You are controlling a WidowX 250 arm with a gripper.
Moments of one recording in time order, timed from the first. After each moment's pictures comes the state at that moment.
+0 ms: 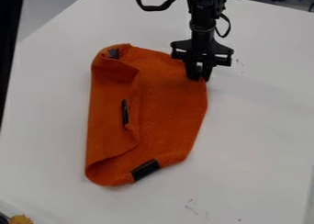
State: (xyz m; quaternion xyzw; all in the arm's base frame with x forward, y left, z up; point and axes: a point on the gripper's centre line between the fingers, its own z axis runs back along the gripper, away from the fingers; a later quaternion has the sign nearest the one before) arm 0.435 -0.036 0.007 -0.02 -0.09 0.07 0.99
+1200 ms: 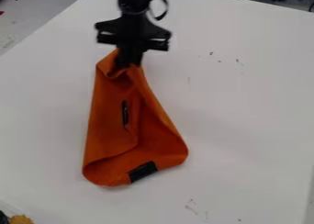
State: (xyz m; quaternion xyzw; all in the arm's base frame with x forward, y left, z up) arm 0.327 0.062 0.082 0.07 -0.16 0.19 0.97
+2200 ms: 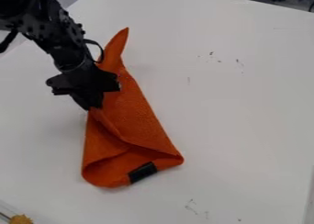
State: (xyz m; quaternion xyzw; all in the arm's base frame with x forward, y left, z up) arm 0.277 0.106 0.024 0.00 -0.17 0.21 0.96
